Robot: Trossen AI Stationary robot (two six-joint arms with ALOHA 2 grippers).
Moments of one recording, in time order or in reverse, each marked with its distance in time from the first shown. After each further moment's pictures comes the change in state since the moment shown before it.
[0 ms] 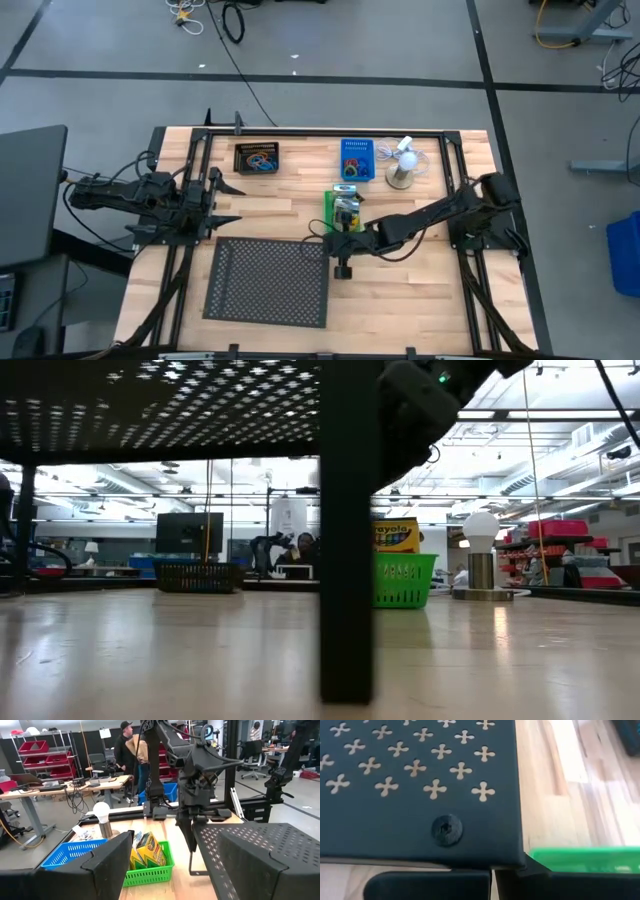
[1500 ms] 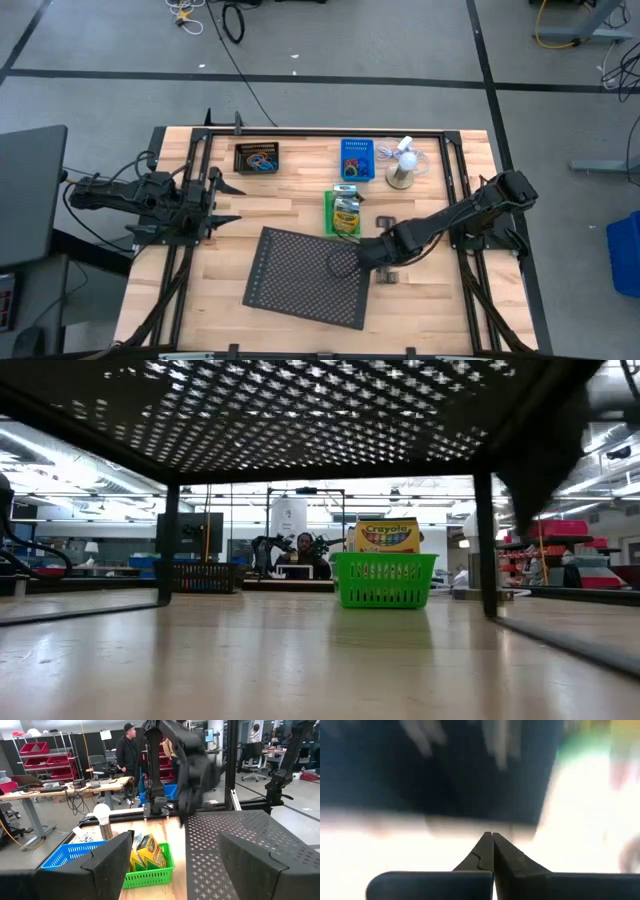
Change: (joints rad) left arm 0.000 0.000 0.000 0.009 0.000 -0.002; right arm 0.105 -0.084 -0.008 -0.773 -0.088 0.253
